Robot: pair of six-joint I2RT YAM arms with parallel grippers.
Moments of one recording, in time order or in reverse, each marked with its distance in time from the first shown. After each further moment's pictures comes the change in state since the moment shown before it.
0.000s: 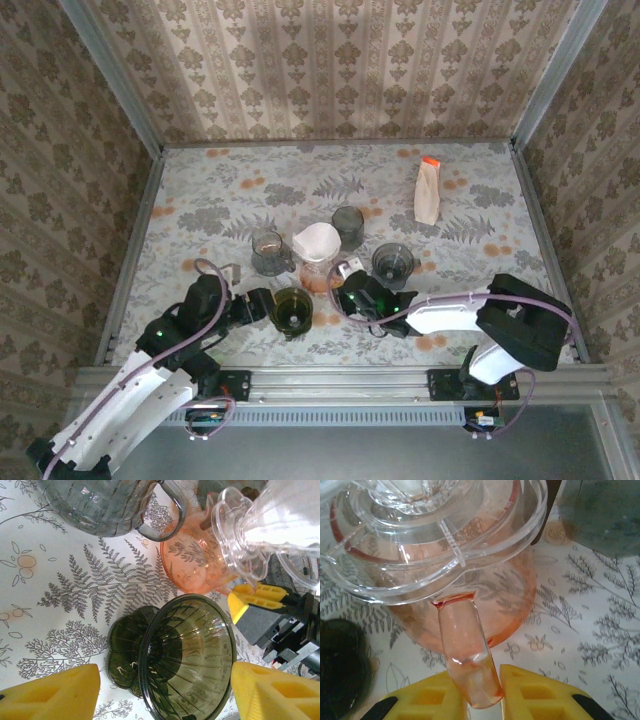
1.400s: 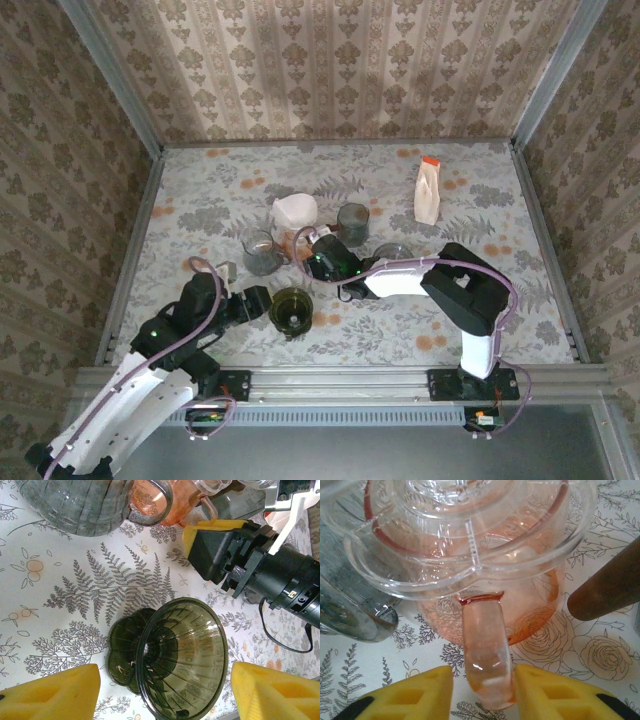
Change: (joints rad) left arm 0.020 -0.004 0.052 -0.047 0.000 0.002; right arm -0.098 0.337 0.402 -0.067 -0.075 -0.069
